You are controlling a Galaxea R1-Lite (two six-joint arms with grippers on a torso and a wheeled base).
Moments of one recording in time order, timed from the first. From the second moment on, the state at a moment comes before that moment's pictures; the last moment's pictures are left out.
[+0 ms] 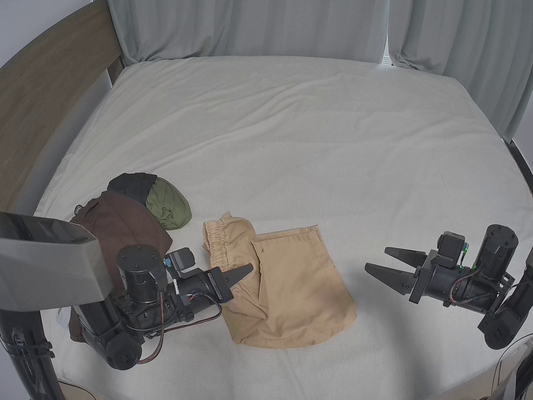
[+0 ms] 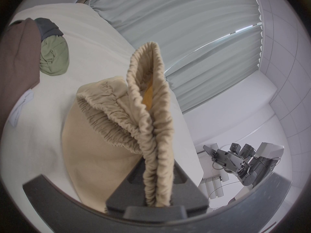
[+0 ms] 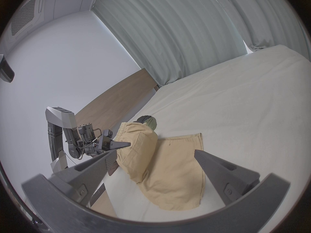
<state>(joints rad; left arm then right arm) -0.52 2.15 -0.41 -1.55 -0.29 -0.73 0.33 1.85 -0.18 -1.54 0.51 0.31</state>
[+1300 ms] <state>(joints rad) -0.62 2.39 -0.62 -1.55 -0.28 -0.74 0.28 1.85 -0.20 -1.54 0.52 0.31</state>
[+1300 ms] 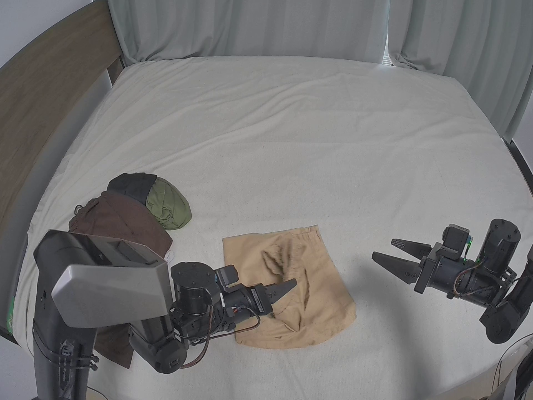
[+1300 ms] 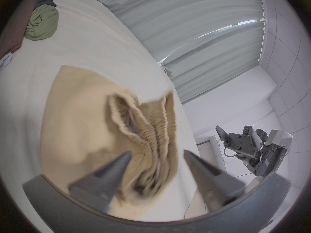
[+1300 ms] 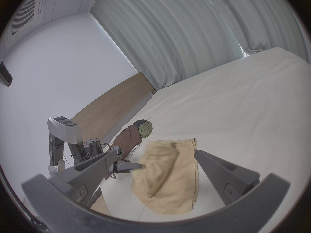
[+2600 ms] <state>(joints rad) -0.31 2.07 -0.30 -1.55 -0.39 -0.09 0.29 1.89 -0.15 -1.54 0.52 0.28</state>
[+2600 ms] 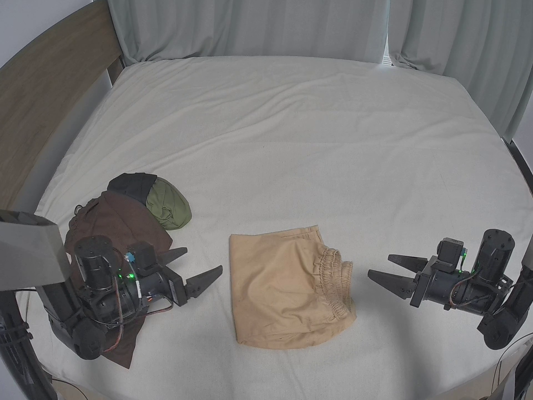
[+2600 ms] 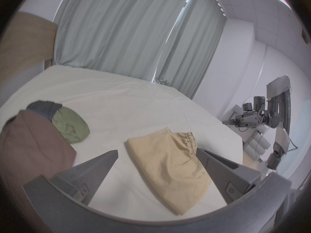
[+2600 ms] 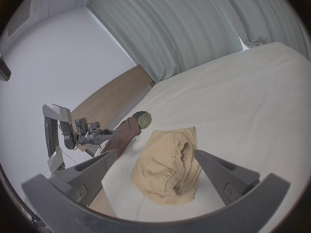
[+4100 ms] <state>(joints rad) -0.08 1.92 -0.19 -1.55 -0.65 0.11 0.35 2.32 -0.26 -1.54 0.42 0.37</state>
